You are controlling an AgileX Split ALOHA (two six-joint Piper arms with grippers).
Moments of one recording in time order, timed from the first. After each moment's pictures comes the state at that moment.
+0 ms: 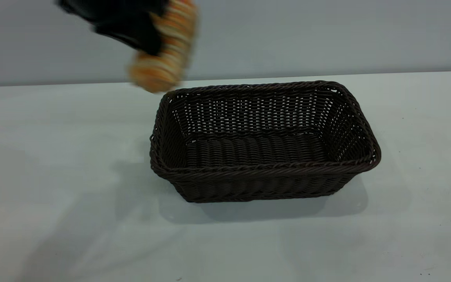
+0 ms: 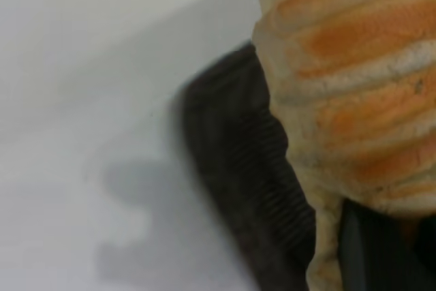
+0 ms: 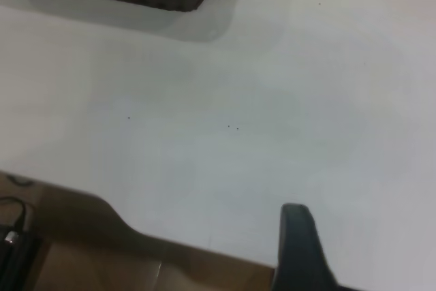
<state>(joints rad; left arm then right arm) -0.42 1.87 -1.27 -0.34 0.36 0.32 0.16 0.16 -0.47 0.06 1.14 -0.11</state>
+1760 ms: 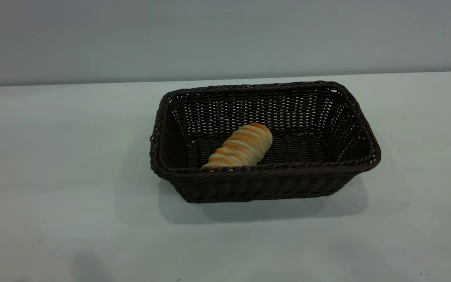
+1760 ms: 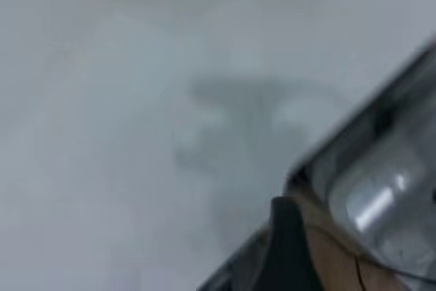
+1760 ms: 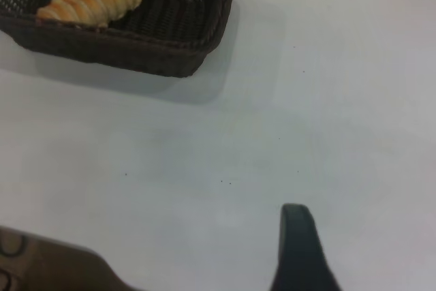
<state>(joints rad) -0.60 1.16 -1.03 0.00 1.17 0.17 0.16 -0.02 -0.47 0.06 1.14 -0.11</state>
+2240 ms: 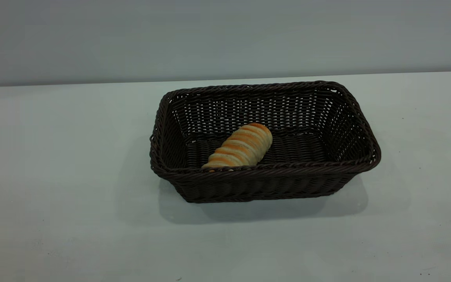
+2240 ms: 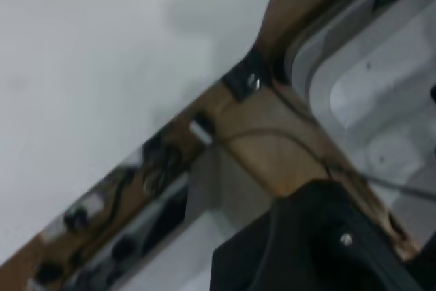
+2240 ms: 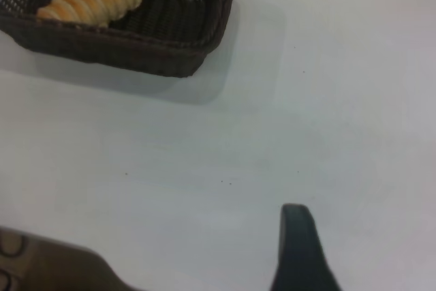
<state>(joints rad) -0.60 0.81 -0.50 0.00 1.11 0.05 0.16 -0.02 -0.47 0.06 1.14 -0.11</state>
